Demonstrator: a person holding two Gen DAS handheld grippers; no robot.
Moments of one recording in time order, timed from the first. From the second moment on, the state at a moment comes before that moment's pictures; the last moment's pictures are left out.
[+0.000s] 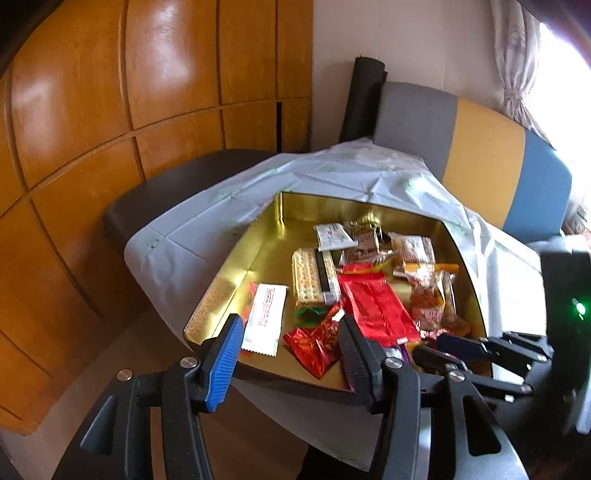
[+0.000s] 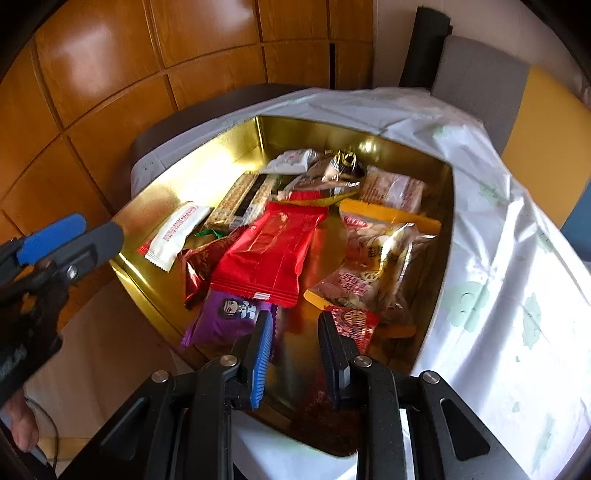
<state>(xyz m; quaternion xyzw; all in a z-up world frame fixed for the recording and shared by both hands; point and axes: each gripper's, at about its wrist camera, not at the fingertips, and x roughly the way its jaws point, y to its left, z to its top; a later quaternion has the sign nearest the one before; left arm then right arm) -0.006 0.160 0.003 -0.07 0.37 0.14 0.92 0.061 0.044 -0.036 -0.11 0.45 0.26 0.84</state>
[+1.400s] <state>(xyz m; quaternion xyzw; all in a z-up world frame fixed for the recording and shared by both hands) -0.027 0.131 0.024 -0.04 0.31 0.17 0.94 0.016 -0.012 0.000 -0.02 0.38 0.15 0.91</state>
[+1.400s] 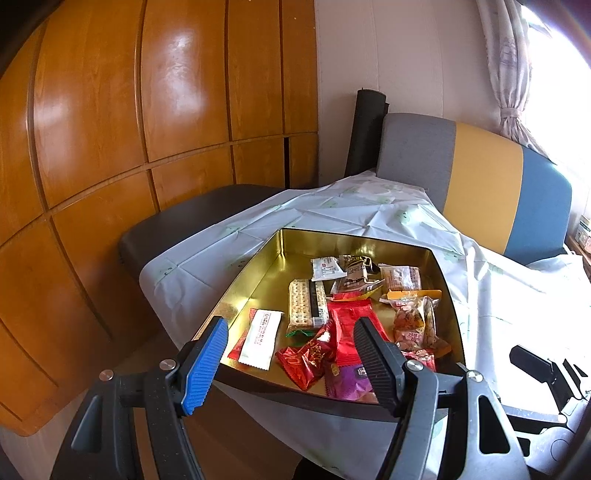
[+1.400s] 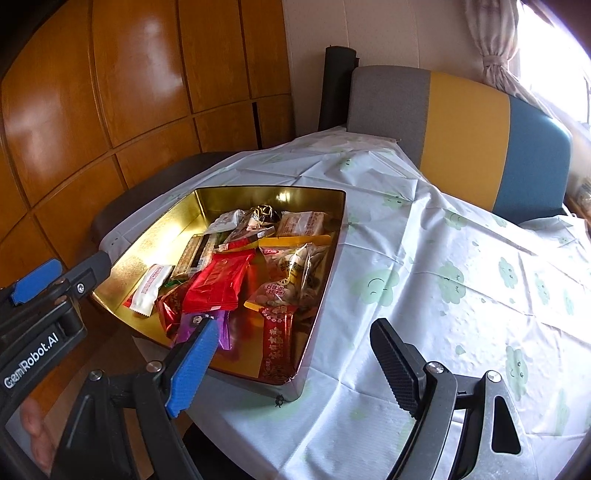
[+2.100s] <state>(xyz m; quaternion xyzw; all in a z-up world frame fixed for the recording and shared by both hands) -0.030 0.132 0.027 -0.05 0.30 0.18 0.94 0.013 -0.008 0.002 -0.03 0.37 0.15 0.91</state>
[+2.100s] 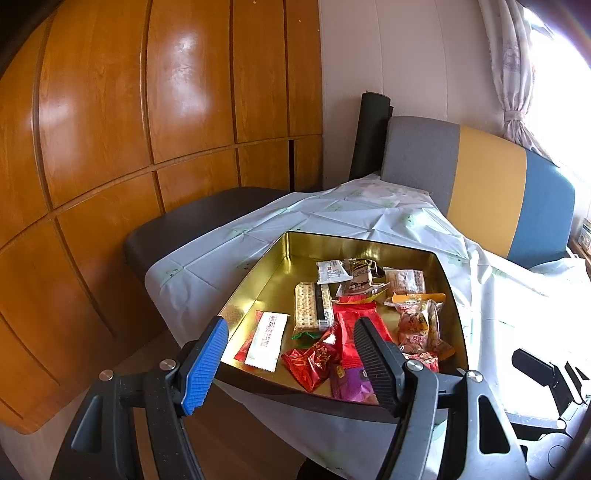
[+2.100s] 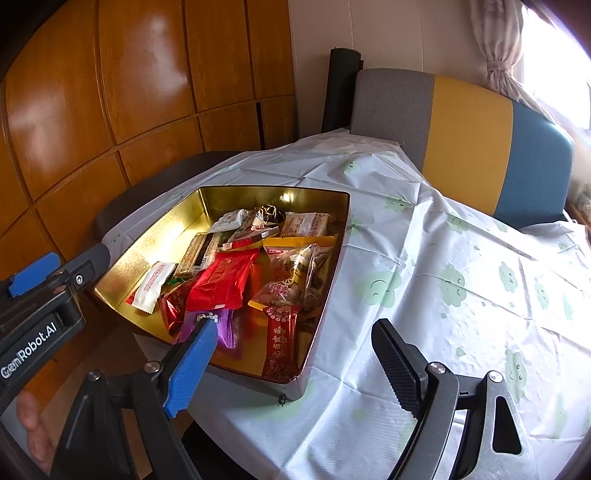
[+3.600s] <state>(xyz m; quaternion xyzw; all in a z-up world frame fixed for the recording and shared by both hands) -0.028 0.130 0.024 -0.04 0.31 0.16 0.94 0.013 -0.011 -0.002 -0.03 0.38 0.15 0.91</state>
